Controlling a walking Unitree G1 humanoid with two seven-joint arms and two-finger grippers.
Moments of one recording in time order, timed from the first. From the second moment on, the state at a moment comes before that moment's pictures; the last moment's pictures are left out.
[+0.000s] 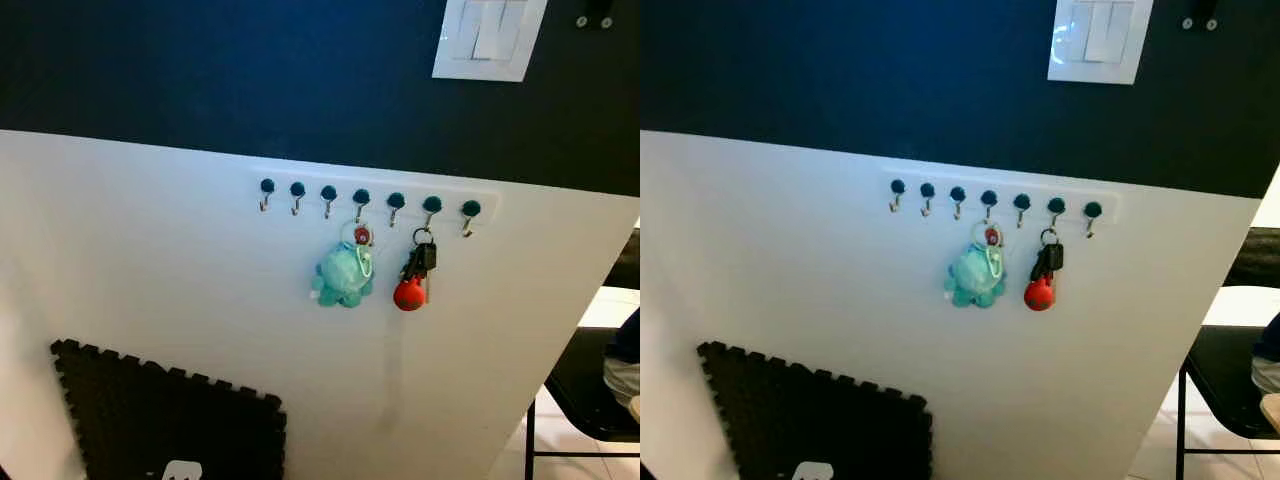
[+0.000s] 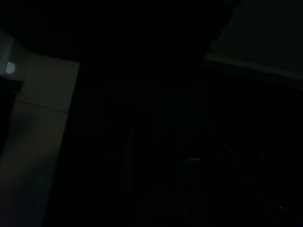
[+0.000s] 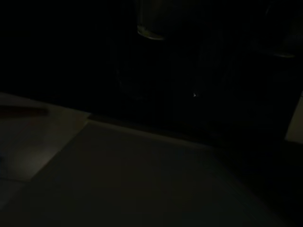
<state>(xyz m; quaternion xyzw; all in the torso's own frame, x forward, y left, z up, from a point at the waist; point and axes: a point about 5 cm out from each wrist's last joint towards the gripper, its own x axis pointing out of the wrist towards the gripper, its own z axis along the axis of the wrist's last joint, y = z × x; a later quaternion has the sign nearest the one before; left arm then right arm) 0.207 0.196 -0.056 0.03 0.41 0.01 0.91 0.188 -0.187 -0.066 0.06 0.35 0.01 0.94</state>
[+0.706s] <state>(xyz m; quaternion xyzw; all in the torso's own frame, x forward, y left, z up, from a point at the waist) 0.192 0.203 -0.071 0.08 0.43 0.01 0.90 0.178 -0.212 -0.075 0.13 0.36 -0.08 0.92</state>
